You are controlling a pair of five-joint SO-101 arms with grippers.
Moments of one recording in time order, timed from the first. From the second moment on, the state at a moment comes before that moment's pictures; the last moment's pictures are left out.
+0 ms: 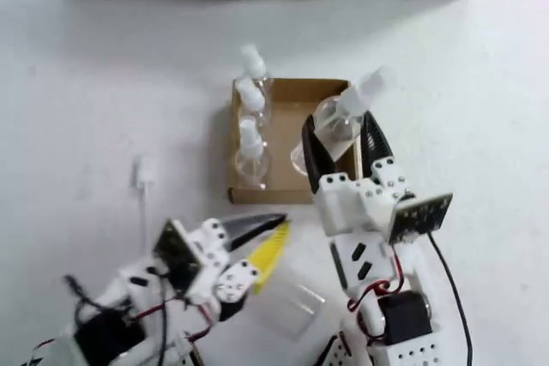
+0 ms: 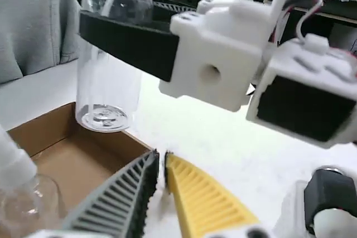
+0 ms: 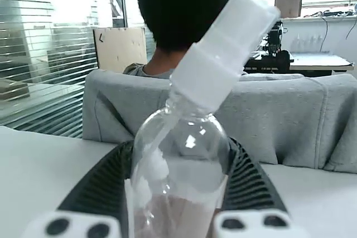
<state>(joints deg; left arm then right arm) 49.6 -104.7 76.9 50.5 7.3 -18.5 -94.6 76.6 20.2 -2.4</state>
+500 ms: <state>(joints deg) 50.4 -104.0 93.5 28.0 7.1 -29.5 -83.4 57.7 43.4 -7.4</state>
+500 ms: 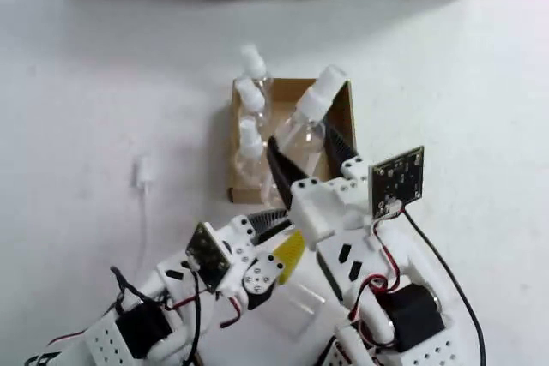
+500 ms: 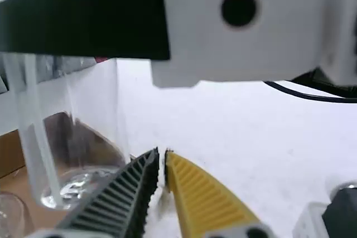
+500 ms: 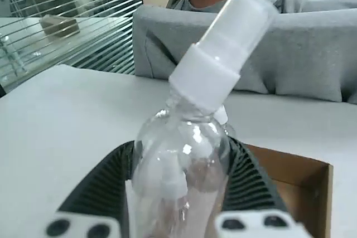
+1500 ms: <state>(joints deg) 18.9 -104.0 95.0 45.2 7.0 -14.1 -71.5 44.9 59.1 0.0</state>
